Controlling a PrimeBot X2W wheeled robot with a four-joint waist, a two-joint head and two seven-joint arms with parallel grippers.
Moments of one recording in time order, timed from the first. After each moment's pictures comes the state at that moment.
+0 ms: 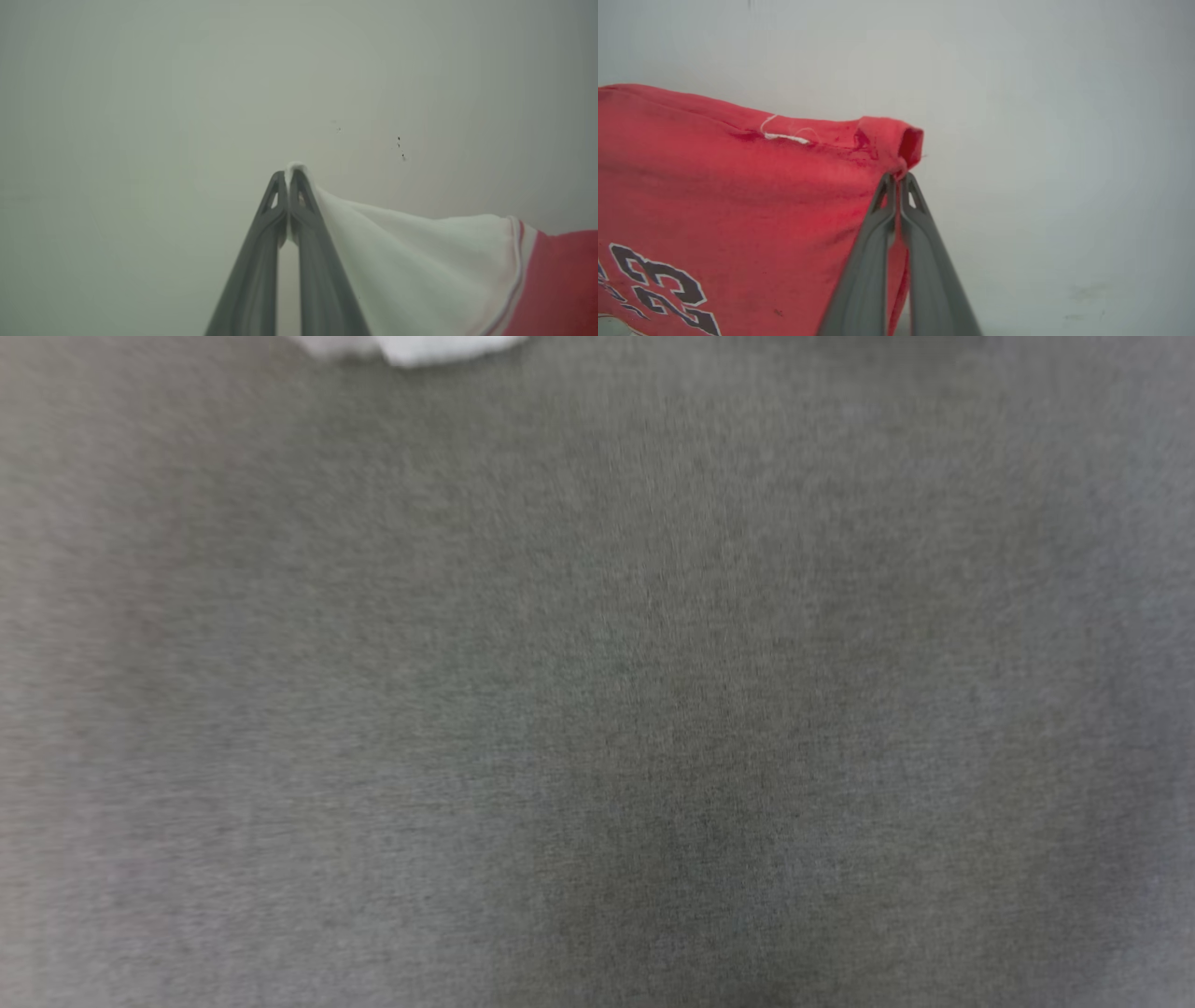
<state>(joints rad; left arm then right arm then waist) -1.65 0.53 -0.38 0.46 -0.45 0.01 -0.04 -1.49 -0.39 0.10 0.33 0.37 0.13 0.57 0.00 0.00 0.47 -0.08</state>
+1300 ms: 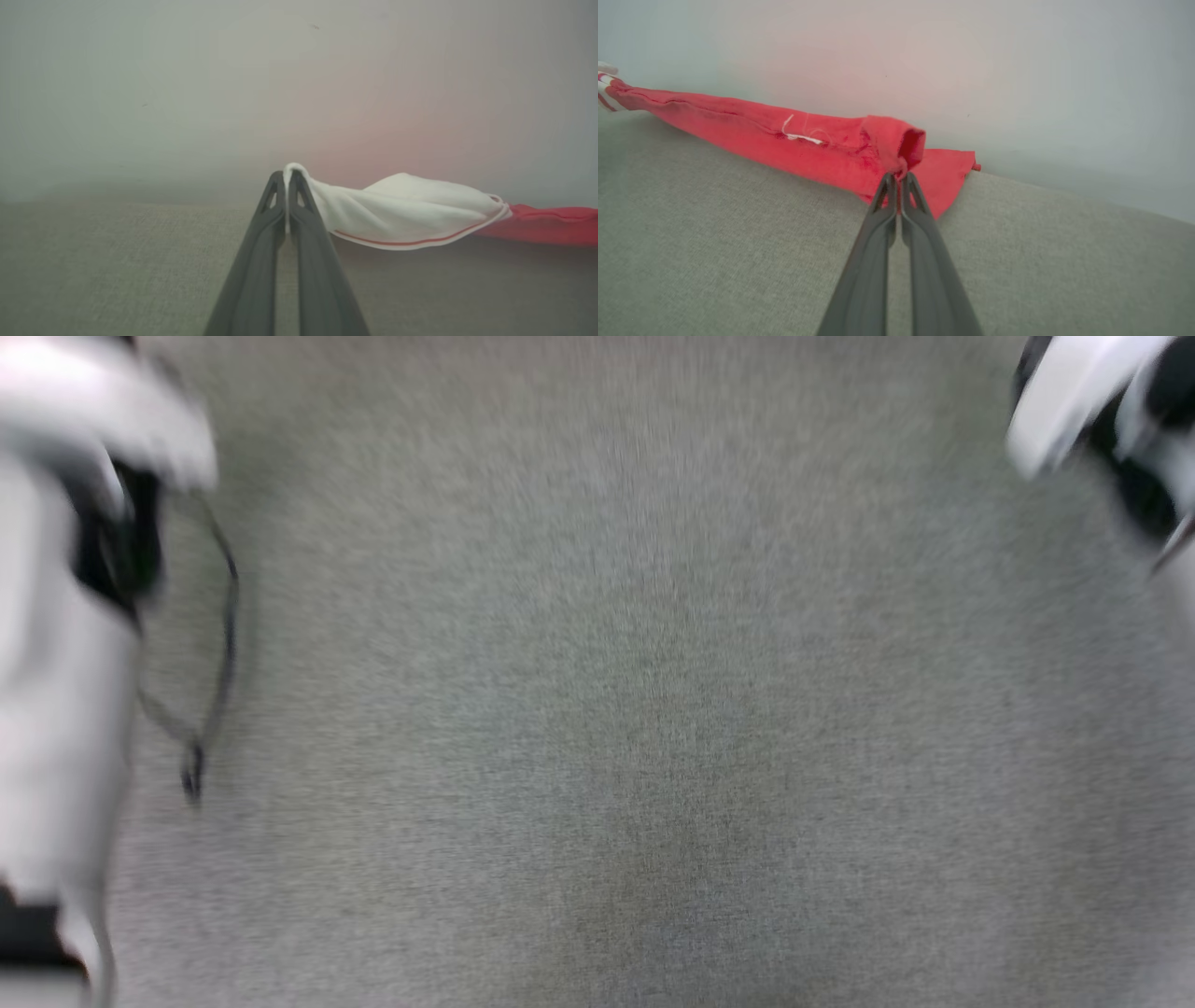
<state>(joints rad) -1.10 0.43 -0.30 0.74 -0.68 -0.04 -0.22 -1.23 -0.40 0.57 0.77 0.65 0.13 0.03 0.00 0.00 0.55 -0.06</state>
